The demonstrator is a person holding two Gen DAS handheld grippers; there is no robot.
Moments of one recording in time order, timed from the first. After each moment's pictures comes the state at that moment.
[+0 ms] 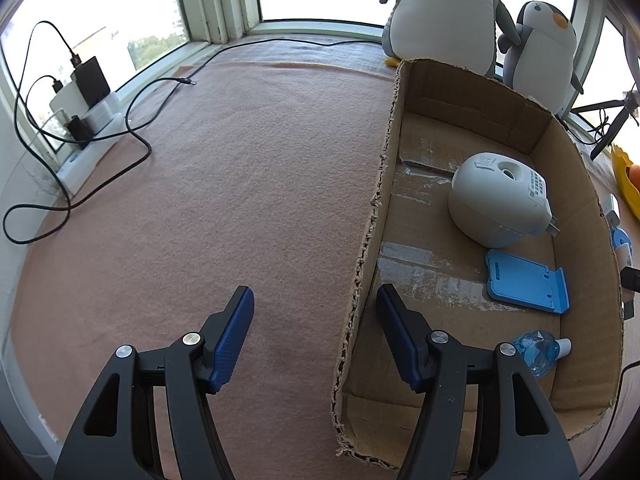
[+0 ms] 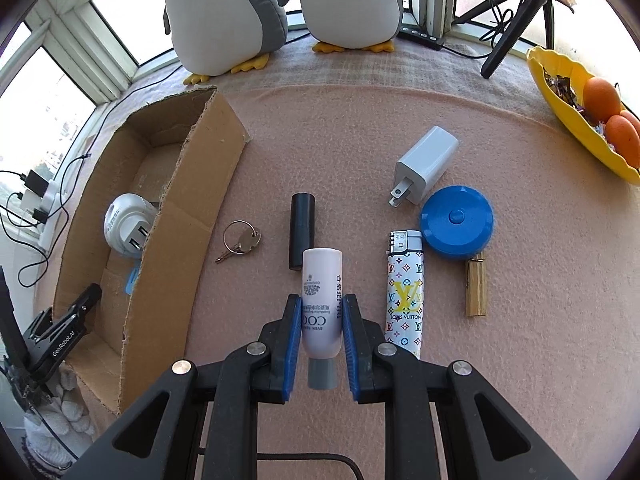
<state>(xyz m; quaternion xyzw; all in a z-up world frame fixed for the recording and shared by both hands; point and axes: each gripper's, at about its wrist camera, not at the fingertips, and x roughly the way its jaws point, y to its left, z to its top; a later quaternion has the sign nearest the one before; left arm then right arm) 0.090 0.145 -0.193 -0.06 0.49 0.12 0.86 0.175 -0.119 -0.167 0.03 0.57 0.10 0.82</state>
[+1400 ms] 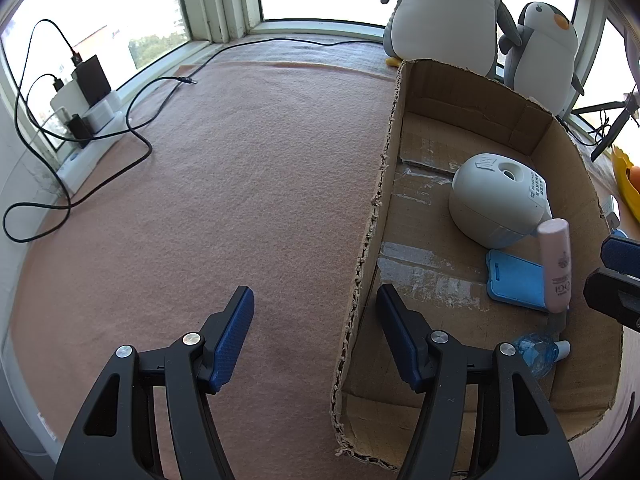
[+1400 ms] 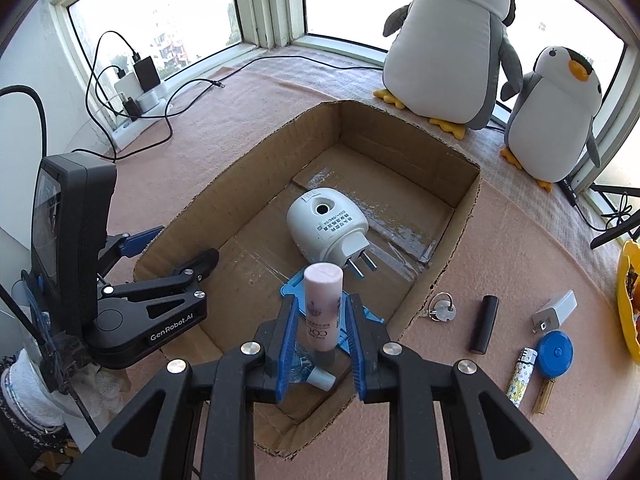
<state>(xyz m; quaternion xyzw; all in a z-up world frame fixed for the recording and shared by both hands) 0.090 0.145 -0.193 -0.06 0.49 0.12 0.86 0.145 0.034 -0.140 -0.15 0.50 0.25 0.82</state>
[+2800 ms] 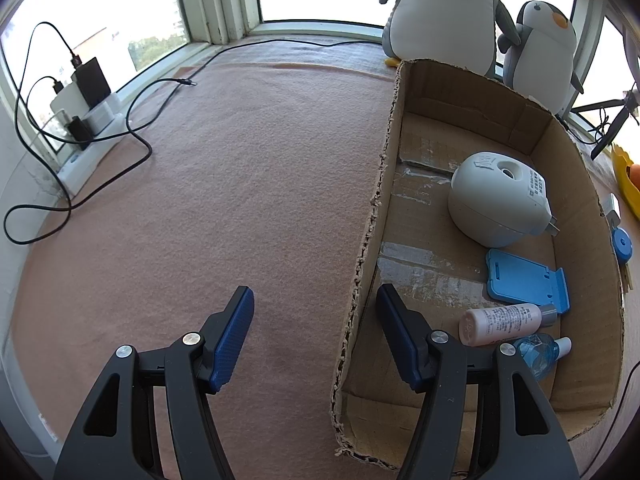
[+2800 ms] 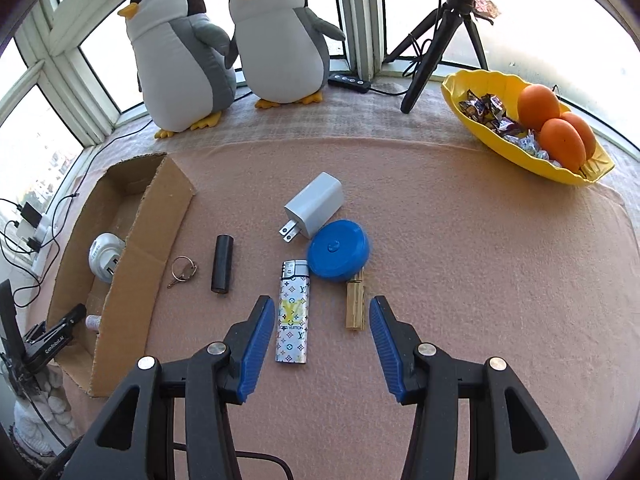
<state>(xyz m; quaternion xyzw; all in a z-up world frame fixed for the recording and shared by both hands) 0.090 0.144 -0.192 -0.06 0.49 0.12 0.86 0.165 -0.201 -0.154 0.05 0.52 0.05 0.85</state>
